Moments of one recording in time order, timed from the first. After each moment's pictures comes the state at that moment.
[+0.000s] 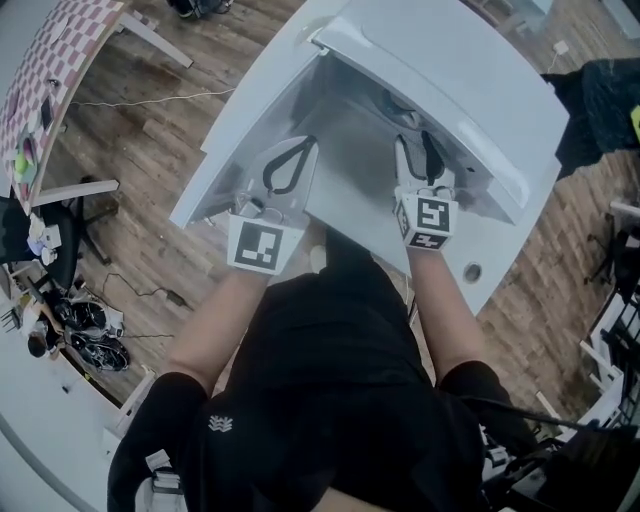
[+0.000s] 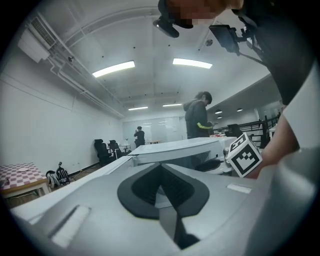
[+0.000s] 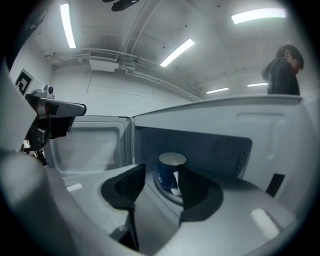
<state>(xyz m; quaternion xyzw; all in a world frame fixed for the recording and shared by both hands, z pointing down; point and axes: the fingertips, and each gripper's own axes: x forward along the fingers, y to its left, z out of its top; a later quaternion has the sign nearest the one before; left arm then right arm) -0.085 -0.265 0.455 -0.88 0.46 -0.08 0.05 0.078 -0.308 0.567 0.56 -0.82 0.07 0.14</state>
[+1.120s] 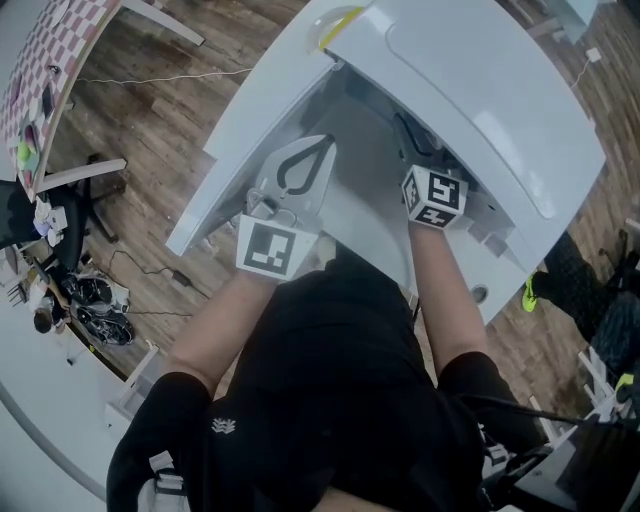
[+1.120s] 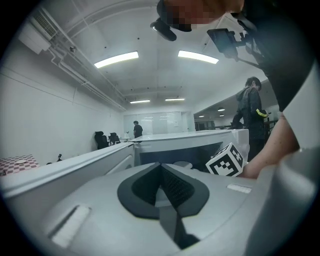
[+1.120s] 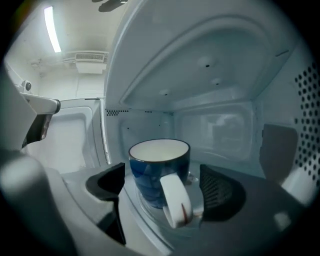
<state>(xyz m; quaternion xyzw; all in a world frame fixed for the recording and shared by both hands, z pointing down) -0.074 -0.325 0.500 -0.88 0.47 -0.11 0.01 0.078 -0.410 0.630 0.58 -0.80 0.12 0.11</state>
